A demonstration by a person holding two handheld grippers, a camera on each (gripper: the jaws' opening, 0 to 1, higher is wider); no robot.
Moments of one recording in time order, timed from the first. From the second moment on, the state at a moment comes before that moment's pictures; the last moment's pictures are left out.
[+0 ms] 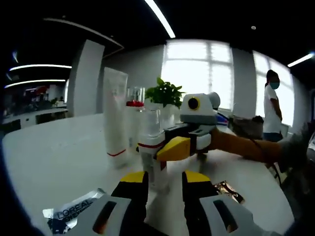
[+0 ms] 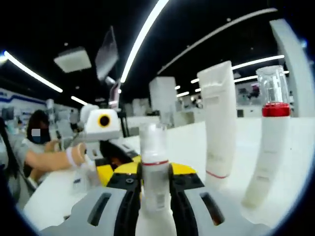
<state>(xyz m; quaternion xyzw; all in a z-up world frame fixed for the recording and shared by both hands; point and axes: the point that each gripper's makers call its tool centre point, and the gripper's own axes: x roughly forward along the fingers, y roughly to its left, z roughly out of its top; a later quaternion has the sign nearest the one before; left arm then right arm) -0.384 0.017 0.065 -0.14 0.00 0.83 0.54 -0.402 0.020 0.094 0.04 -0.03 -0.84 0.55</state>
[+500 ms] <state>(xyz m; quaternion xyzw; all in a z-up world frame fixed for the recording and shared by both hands) -0.383 0.018 0.059 -0.15 0.00 0.83 0.54 -0.408 0.030 0.093 0.05 -0.04 -0.84 0.54</state>
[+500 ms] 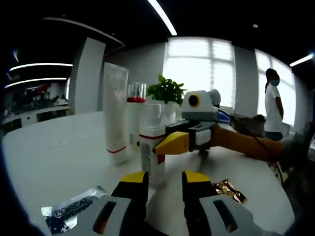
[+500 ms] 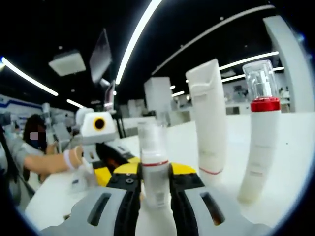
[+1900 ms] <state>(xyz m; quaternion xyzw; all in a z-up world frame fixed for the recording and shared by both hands) -0.385 0.017 0.060 -0.15 0.00 0.83 0.53 -0.419 0.038 0.034 0.13 0.13 -0.84 0.51</state>
